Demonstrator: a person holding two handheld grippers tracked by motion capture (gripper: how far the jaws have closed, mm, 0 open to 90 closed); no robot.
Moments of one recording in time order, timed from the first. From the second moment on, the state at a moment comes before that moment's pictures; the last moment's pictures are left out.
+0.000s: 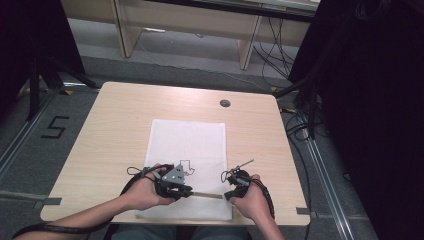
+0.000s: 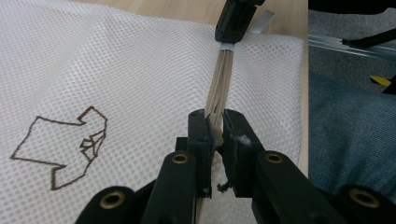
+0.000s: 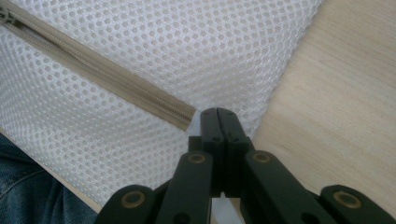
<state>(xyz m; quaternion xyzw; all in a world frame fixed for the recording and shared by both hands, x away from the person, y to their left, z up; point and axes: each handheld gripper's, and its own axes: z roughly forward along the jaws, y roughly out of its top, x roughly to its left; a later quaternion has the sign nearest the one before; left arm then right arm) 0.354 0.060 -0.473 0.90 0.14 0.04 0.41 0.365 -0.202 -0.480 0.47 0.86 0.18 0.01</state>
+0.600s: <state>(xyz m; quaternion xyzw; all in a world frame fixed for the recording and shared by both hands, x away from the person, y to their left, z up) 0.352 0.066 -0.473 0.90 0.14 0.04 0.41 0.365 -0.202 -0.480 0.48 0.86 0.18 0.01</state>
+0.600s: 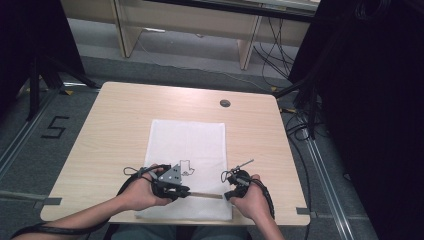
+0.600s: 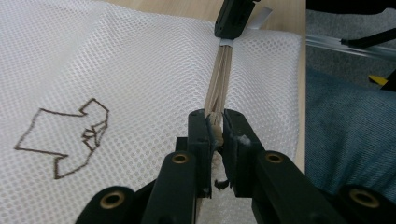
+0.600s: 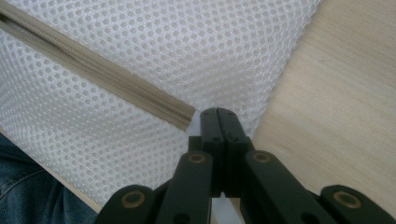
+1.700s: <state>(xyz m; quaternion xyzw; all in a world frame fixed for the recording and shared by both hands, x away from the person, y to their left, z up) 0.344 0.117 -0.470 0.90 0.18 0.04 0.40 0.365 -0.201 -0.480 0.47 0.86 0.18 0.01</state>
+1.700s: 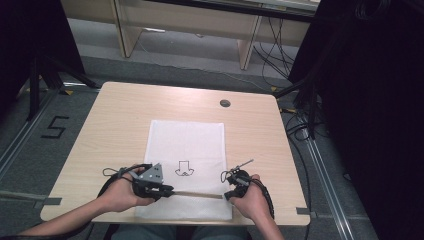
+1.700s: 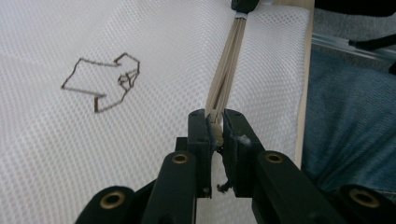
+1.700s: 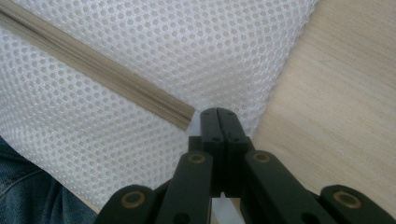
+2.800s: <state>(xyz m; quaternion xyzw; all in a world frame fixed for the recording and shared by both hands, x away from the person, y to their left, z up) 0.341 0.222 -0.476 0.83 0.32 0.09 0.44 0.360 -0.200 -0.478 0.50 0.85 0.18 0.01</state>
